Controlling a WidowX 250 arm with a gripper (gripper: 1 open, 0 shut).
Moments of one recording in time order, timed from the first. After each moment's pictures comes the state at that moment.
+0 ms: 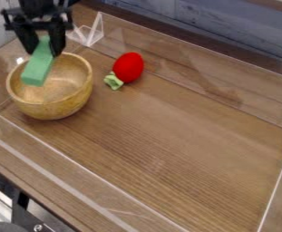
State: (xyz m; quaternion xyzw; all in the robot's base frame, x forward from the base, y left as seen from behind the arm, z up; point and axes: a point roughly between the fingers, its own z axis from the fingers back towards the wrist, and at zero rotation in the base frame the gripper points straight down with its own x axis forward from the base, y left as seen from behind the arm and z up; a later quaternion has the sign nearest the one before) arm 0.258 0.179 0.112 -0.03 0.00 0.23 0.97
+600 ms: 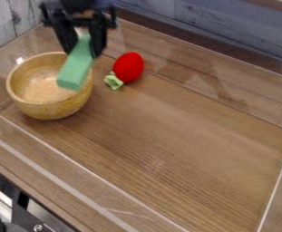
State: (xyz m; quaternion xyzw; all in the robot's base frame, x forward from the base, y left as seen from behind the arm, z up) arm 0.276 0.087 0.119 -0.04 -0.01 0.14 0.99
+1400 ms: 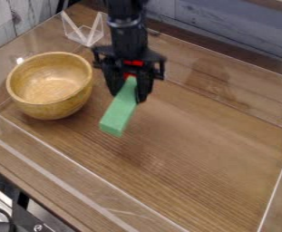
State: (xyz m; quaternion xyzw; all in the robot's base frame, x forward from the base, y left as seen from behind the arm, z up) arm 0.278 0.034 0.069 -0.04 -0.01 0.08 1.00
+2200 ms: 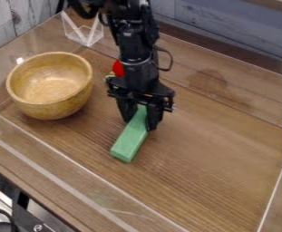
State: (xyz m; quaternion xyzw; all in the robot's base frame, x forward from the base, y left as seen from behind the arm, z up) arm 0.278 0.019 0.030 -0.06 -0.02 0.03 1.00
